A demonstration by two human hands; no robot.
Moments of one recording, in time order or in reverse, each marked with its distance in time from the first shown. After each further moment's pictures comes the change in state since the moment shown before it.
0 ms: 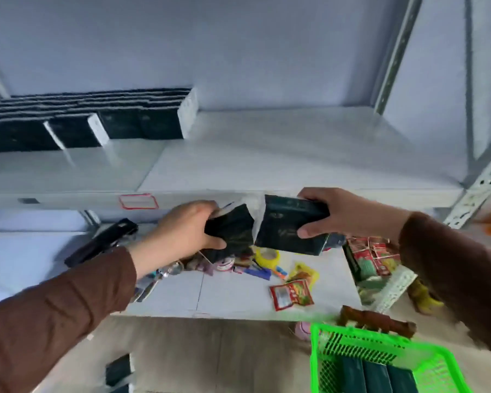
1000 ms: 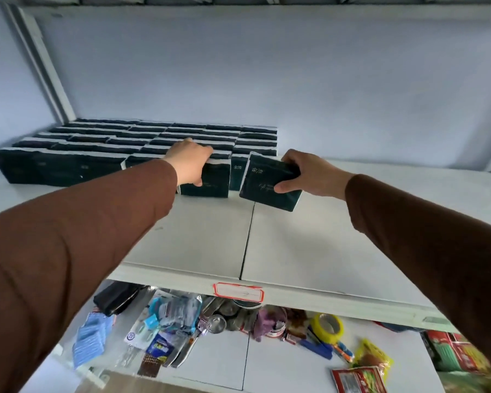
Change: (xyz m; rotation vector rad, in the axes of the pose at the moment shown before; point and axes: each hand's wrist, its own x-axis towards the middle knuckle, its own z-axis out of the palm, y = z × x) left_hand 0.183 -0.336 -0.184 0.484 0.132 -0.183; right_hand 0.381 -0.203 0.014 -0.146 0.189 -0.154
